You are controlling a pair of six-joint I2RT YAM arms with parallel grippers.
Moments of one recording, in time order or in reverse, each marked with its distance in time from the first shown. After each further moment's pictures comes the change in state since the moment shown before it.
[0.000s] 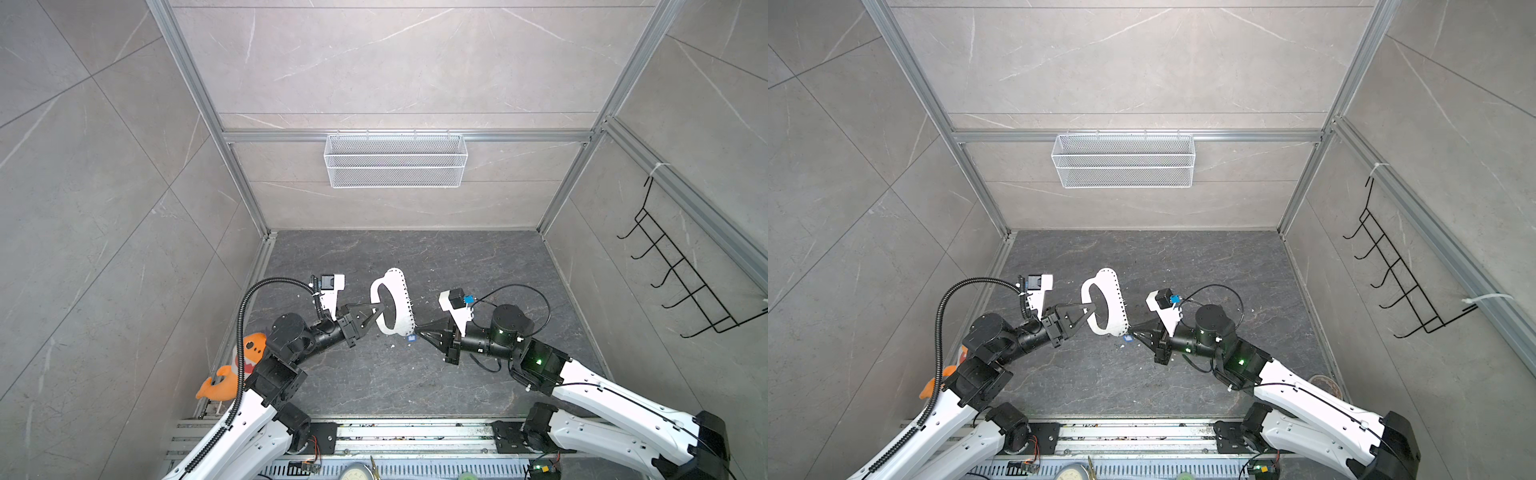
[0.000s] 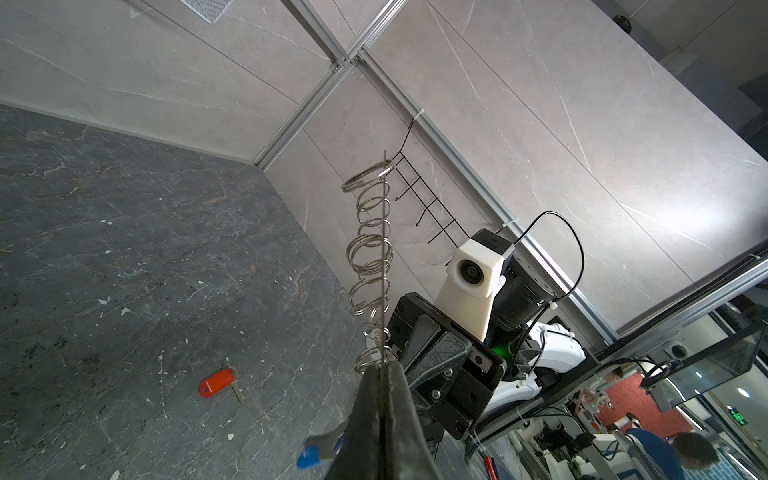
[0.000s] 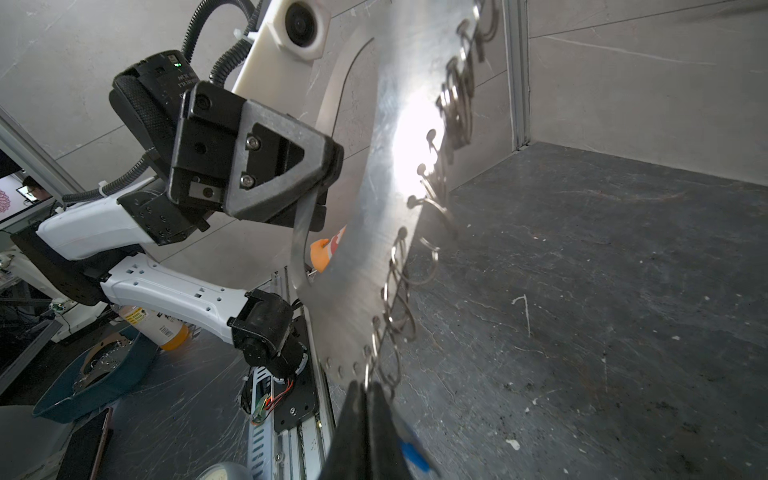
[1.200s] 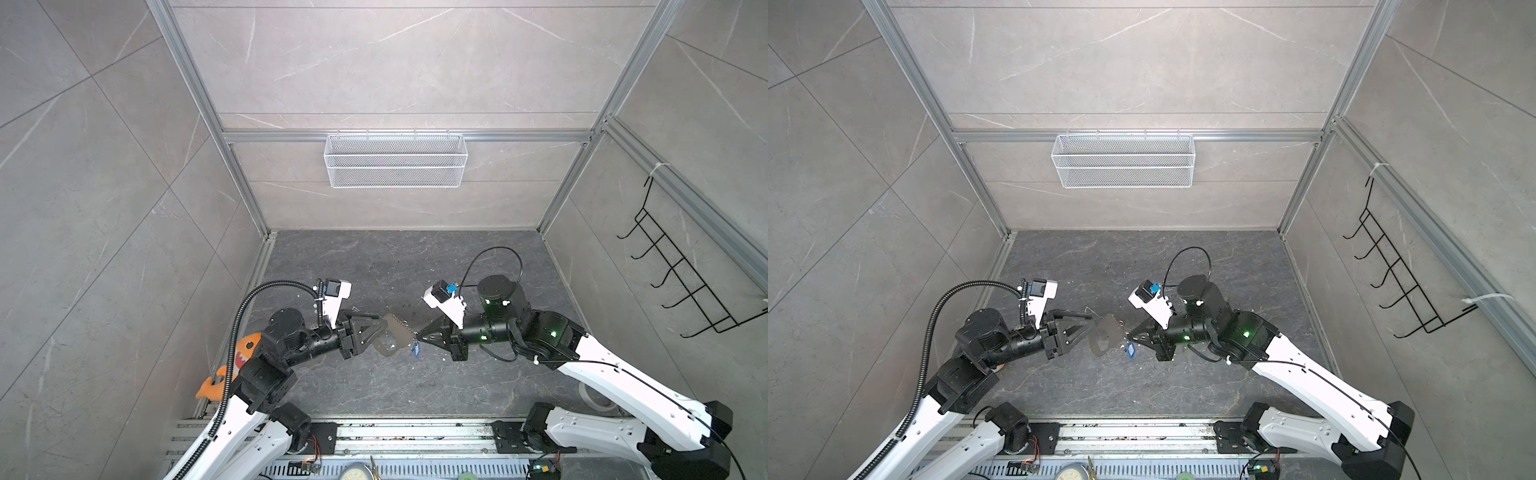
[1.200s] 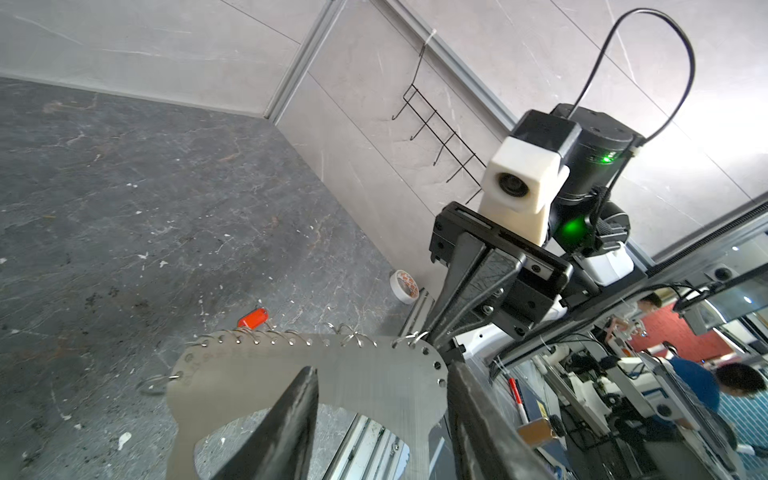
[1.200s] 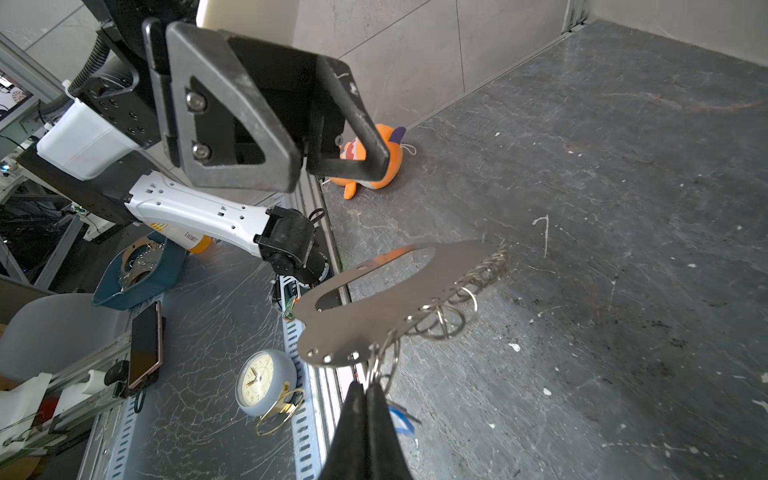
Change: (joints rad) left arm -0.003 -0.009 0.132 -0.346 0.119 0.220; right arm 0.001 0.157 0.444 -0.655 -0.093 -0.182
